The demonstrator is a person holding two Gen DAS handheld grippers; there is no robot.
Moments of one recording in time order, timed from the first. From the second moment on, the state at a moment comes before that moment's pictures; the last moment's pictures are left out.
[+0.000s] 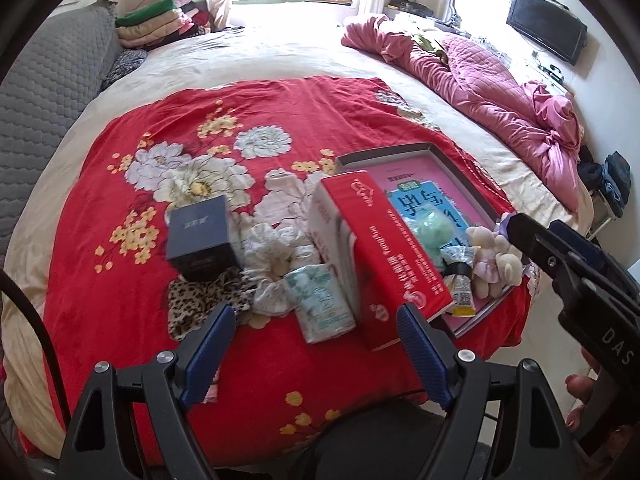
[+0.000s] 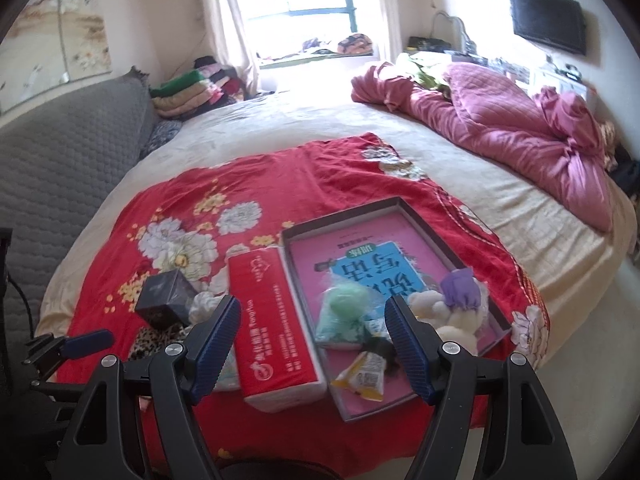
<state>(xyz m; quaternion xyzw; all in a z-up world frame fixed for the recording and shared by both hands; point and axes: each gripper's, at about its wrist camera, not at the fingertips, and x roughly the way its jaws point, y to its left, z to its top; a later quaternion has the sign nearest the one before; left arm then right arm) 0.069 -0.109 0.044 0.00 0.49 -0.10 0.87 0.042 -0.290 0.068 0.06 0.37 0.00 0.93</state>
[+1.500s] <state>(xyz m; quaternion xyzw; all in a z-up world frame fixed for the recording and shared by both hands) 0.050 0.017 -0.015 -0.06 0.54 -0.03 0.84 0.035 -0.166 0.029 -0.09 0.40 0.09 0.91</state>
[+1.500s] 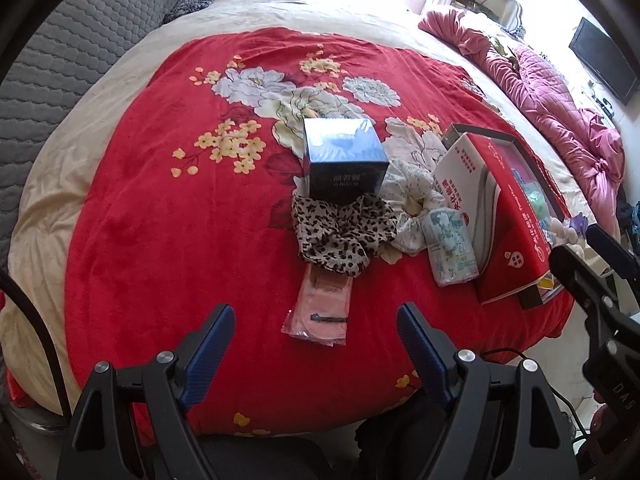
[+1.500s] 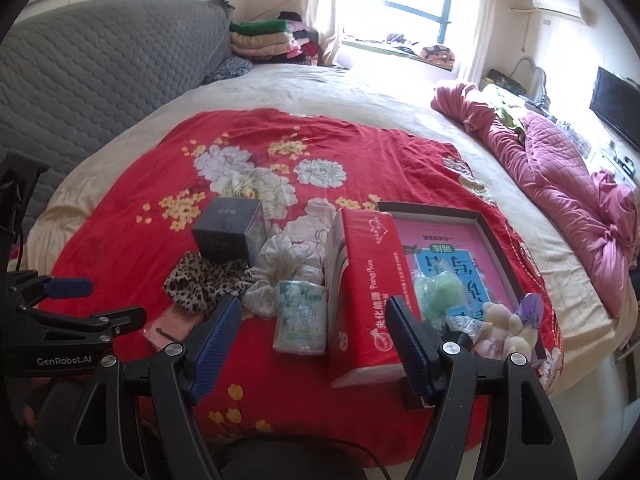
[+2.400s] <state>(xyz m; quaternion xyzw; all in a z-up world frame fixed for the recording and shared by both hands) 0.068 0.019 -0.074 -0.06 0.59 -0.02 0.81 0.049 -0.122 -0.050 -0.19 0.45 0.10 0.87</state>
